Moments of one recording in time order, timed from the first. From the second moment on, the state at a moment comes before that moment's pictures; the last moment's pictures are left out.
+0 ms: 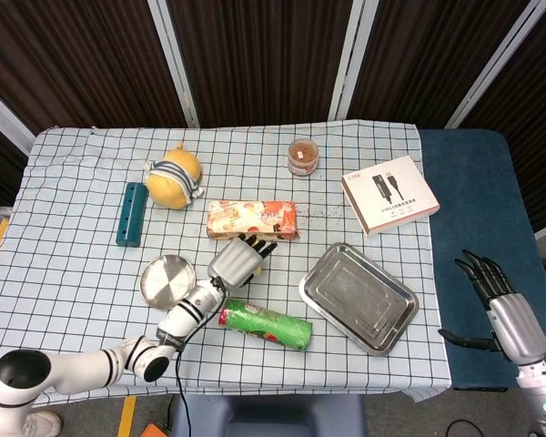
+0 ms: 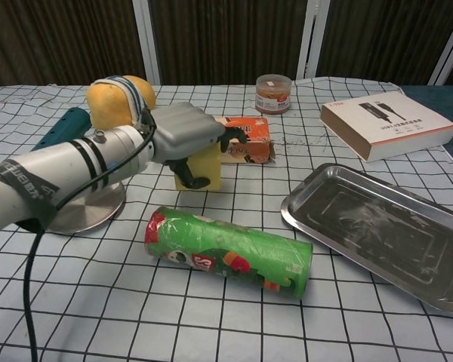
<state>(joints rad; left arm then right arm) -0.98 -1.73 -0.16 -1.26 1.20 0.90 0.62 0.13 -1.09 -0.01 -1.51 -1.71 1.57 0.41</state>
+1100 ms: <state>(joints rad) -0.71 -1.41 0.00 -1.48 1.25 1.02 0.53 0.14 -1.09 -0.02 -1.52 -1.71 1.55 0.40</state>
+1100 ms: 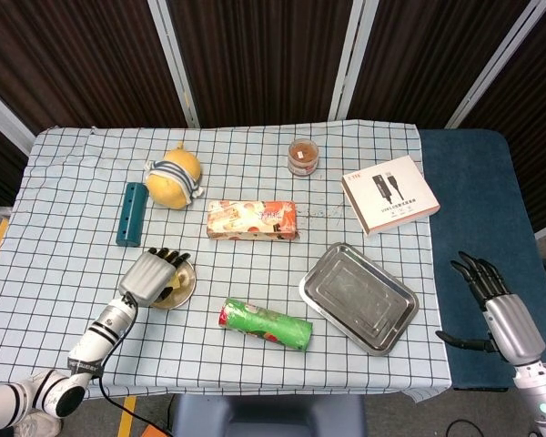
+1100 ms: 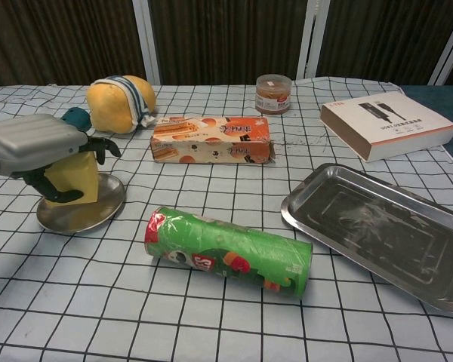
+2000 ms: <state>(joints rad) -0.65 -1.28 -0.02 -1.67 1.15 1.06 0.55 0.14 -1.09 -0.02 -1.52 -1.71 1.54 0.39</state>
